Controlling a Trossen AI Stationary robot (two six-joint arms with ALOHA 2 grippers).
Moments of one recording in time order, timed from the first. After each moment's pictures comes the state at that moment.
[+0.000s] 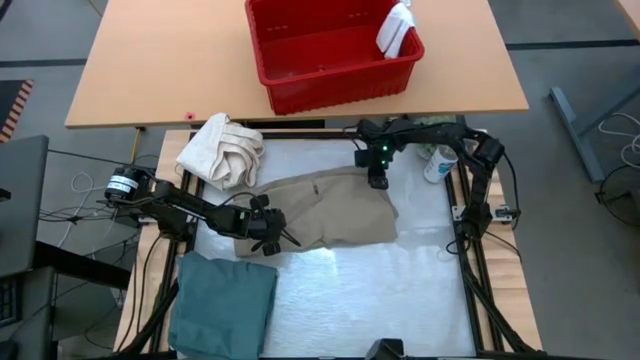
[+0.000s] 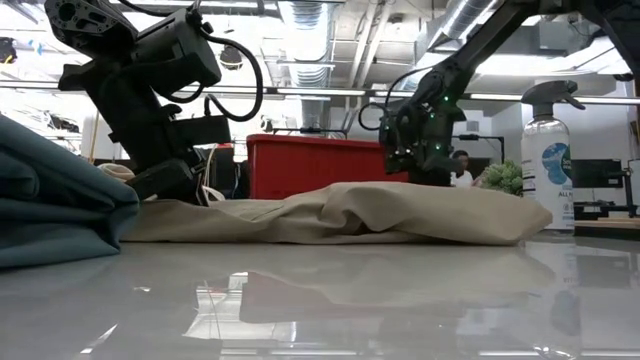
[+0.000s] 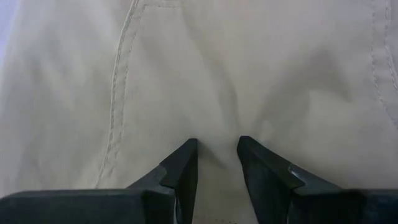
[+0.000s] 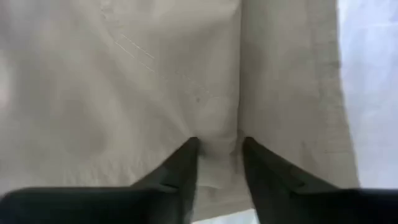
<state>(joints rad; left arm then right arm) -0.13 1.58 0.59 -0.19 -0.39 -0.28 -0.67 1.87 1.22 -0.77 -0.23 -0.63</state>
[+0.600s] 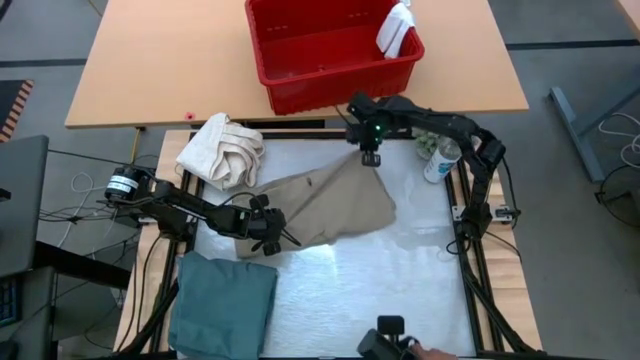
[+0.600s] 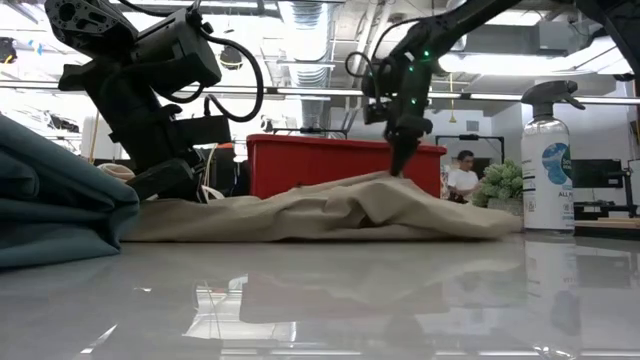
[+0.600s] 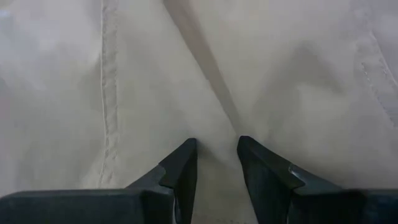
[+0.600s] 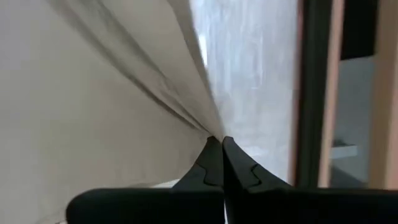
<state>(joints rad) -0.13 1.58 0.59 -0.19 -0.39 -0.30 -0.66 1.86 1.59 -1.01 0.03 -0.66</state>
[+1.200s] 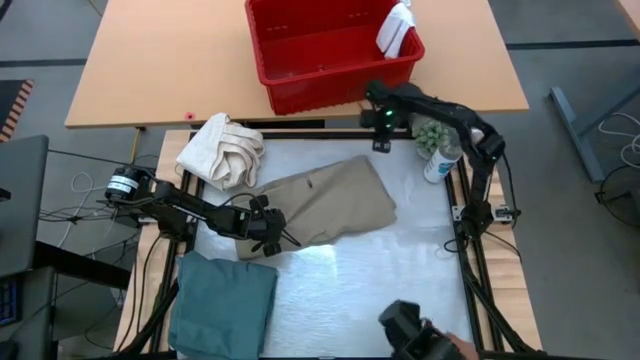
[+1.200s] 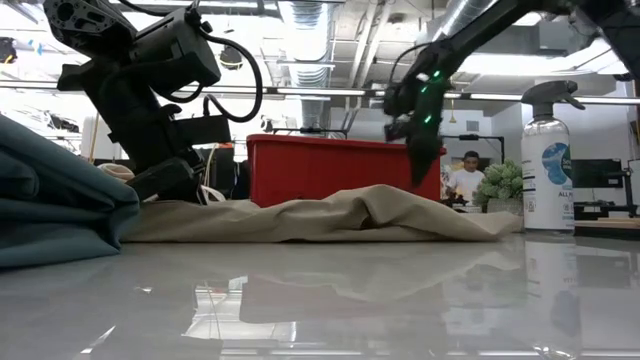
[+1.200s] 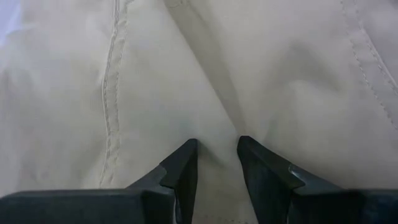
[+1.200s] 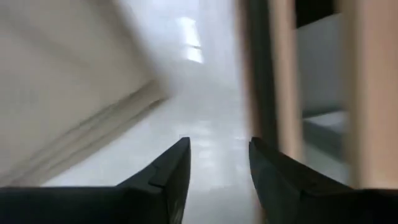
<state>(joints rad) -0.14 1.58 0.59 -0.19 -0.39 -0.32 -0.83 1.90 1.60 -1.00 -0.02 -0.67</state>
